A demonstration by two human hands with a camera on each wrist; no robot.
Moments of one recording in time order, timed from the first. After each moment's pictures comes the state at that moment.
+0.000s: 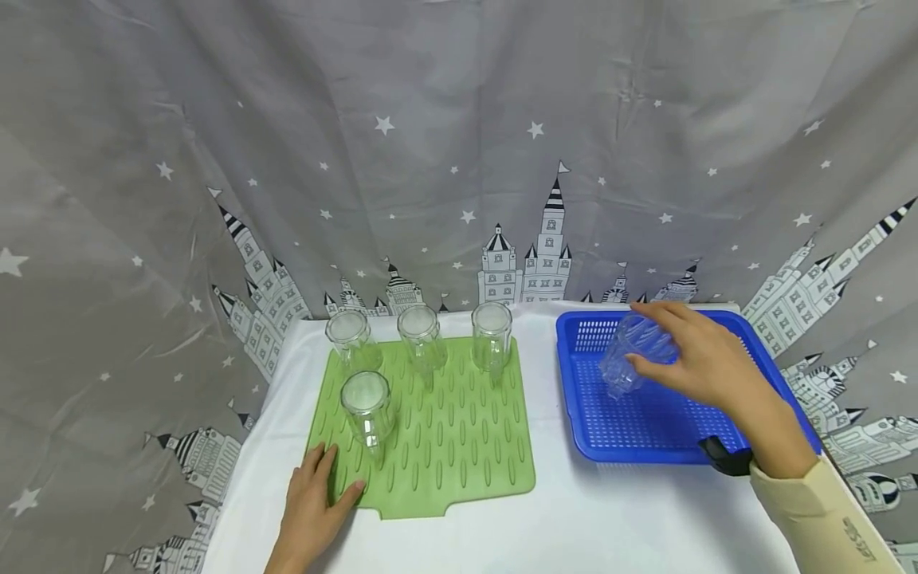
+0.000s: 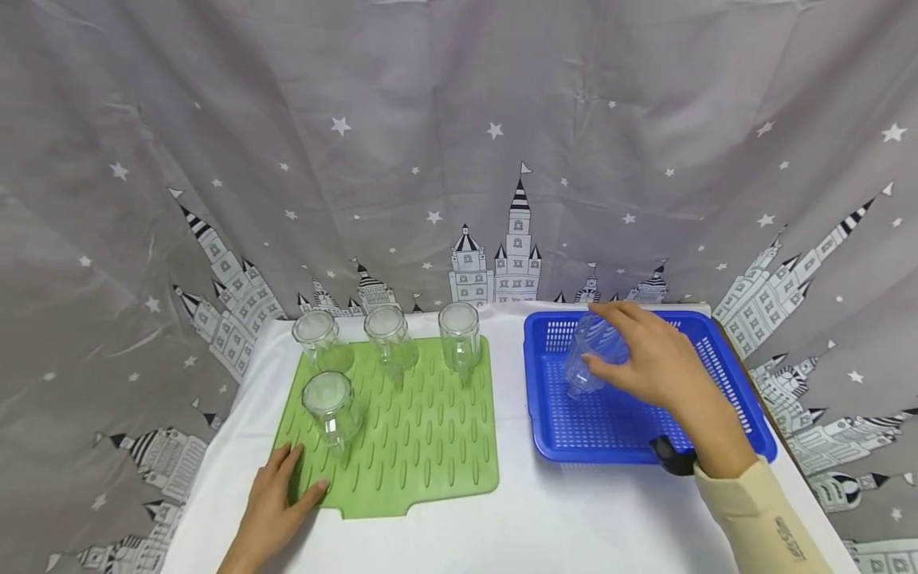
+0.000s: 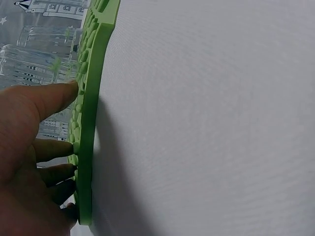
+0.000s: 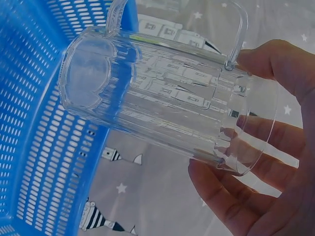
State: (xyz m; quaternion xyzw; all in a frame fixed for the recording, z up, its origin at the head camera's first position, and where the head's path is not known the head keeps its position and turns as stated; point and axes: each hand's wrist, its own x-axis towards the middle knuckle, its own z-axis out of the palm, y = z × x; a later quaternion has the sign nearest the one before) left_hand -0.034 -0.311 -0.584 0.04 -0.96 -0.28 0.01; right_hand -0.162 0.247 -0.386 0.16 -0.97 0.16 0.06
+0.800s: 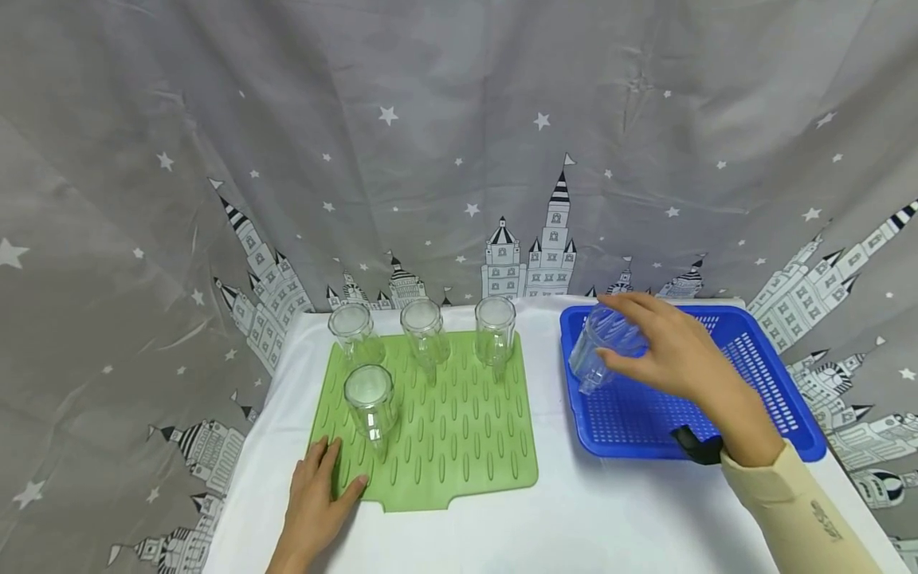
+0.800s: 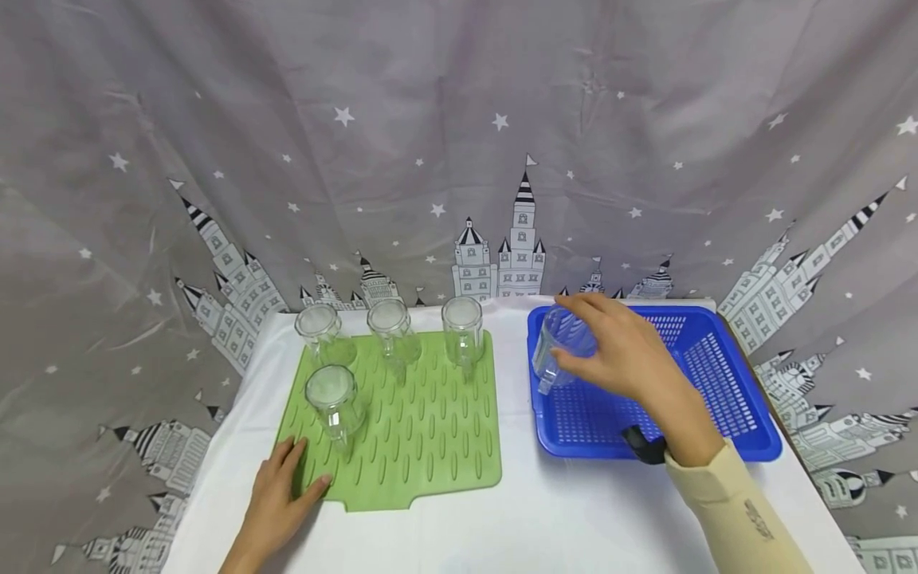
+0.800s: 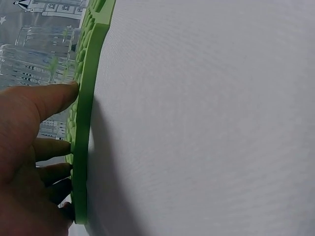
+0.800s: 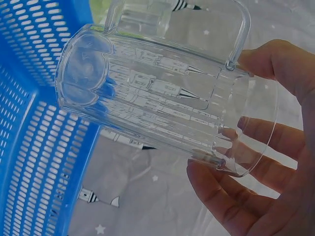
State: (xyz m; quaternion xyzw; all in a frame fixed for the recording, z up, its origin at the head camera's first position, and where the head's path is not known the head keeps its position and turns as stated) left_hand -0.030 -0.311 -0.586 0.04 -0.96 -0.29 0.03; right_hand -0.169 0.207 -0.383 0.21 -0.96 0.19 0.07
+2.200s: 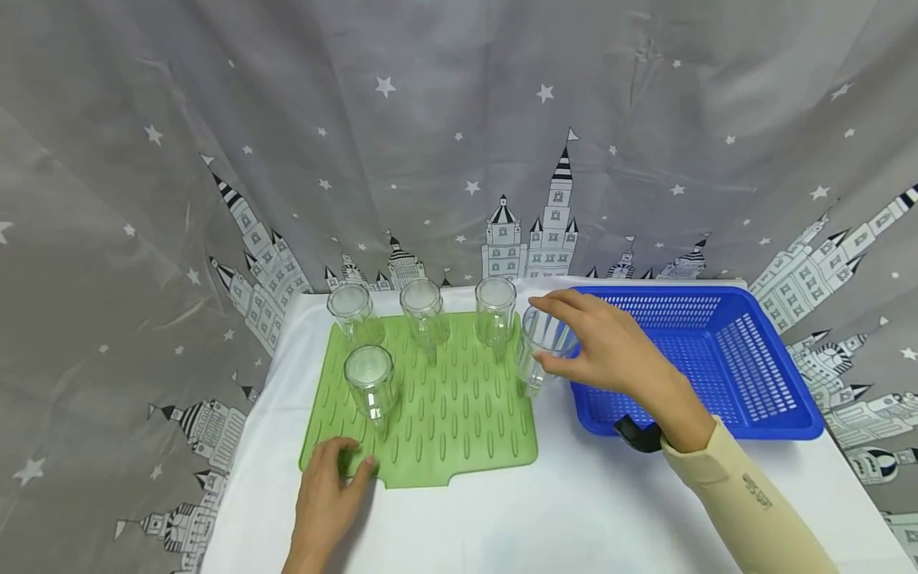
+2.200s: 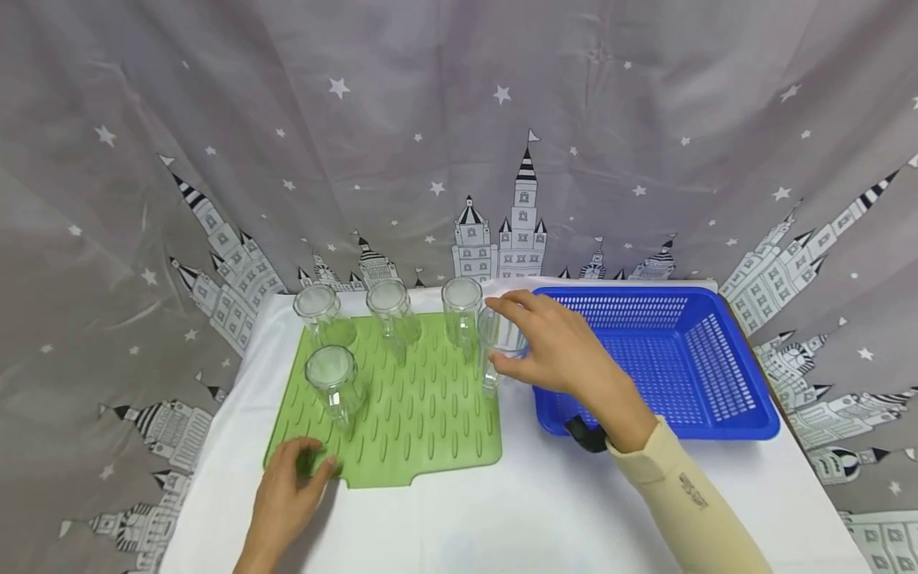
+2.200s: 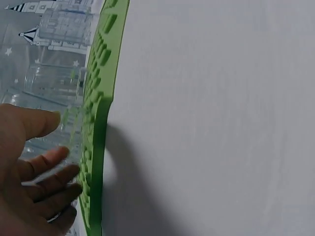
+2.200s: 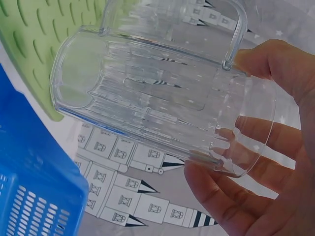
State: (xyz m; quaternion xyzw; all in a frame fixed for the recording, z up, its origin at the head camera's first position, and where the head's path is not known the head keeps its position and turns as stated) left_hand -0.015 -0.274 -0.568 0.11 -0.94 -0.32 0.06; right_hand -0.164 0.134 -0.391 0.30 -0.94 0.19 0.06
